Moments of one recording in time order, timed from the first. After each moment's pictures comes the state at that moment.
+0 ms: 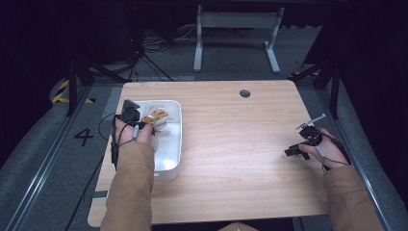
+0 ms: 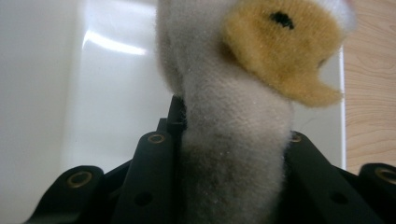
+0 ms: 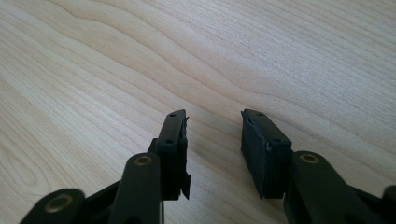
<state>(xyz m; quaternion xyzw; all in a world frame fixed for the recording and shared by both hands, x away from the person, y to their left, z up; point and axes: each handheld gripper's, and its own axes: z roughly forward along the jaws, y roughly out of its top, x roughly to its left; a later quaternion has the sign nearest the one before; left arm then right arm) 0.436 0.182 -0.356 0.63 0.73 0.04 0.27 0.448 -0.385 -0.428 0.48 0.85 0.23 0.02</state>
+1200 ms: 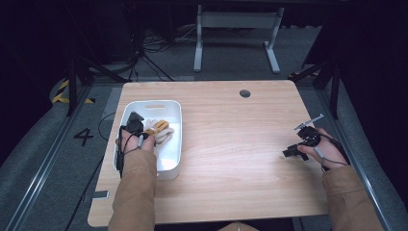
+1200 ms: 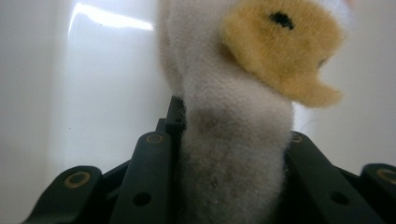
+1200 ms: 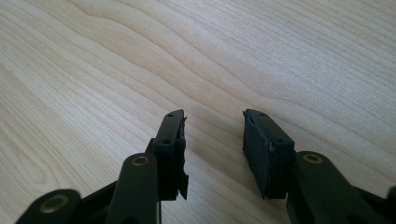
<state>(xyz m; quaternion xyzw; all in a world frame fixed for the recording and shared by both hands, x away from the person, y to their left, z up) 0.441 0.182 -0.408 0.64 0.74 0.02 0.22 0.446 -0.378 -0.428 0.46 0.86 0.23 0.02</state>
